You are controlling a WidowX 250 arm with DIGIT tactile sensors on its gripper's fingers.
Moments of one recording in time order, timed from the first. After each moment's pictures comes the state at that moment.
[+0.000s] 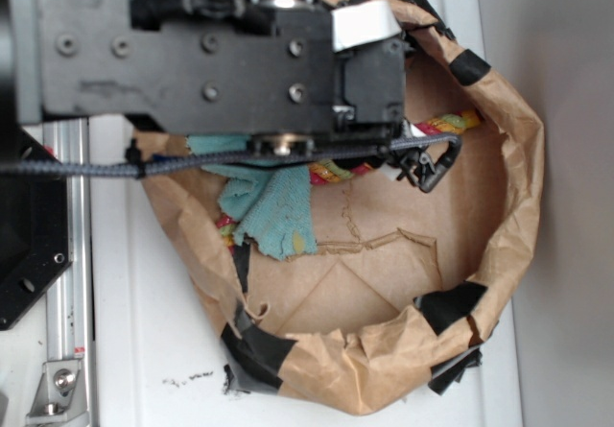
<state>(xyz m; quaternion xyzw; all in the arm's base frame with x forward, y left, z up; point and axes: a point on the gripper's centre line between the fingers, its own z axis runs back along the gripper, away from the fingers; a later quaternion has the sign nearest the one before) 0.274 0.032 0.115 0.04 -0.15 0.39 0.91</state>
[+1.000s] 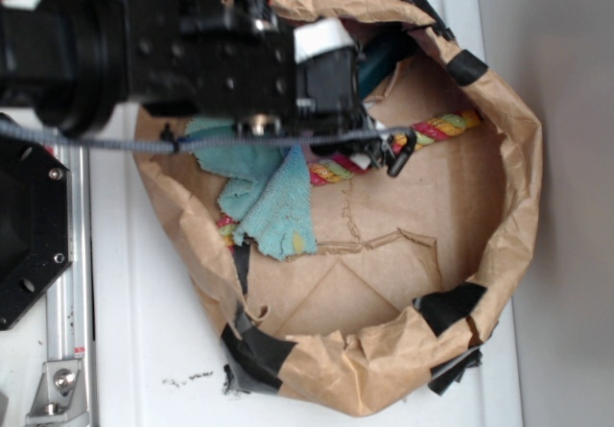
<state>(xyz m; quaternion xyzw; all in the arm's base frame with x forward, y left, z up) 0.268 0.057 0.045 0.01 -0.16 0.41 0.90</state>
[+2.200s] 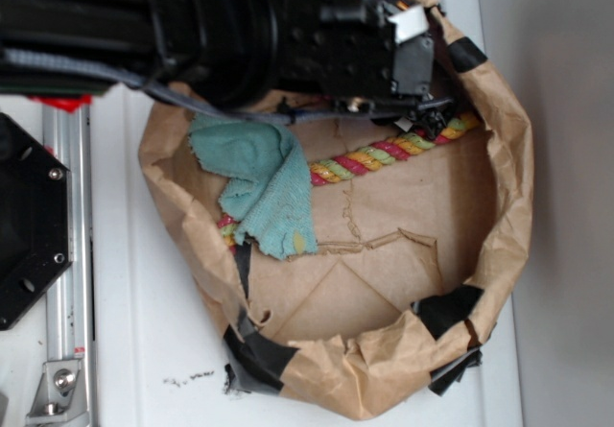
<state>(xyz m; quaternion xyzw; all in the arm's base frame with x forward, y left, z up) 0.309 0.070 0.020 0.08 -0.15 0.39 0.90</state>
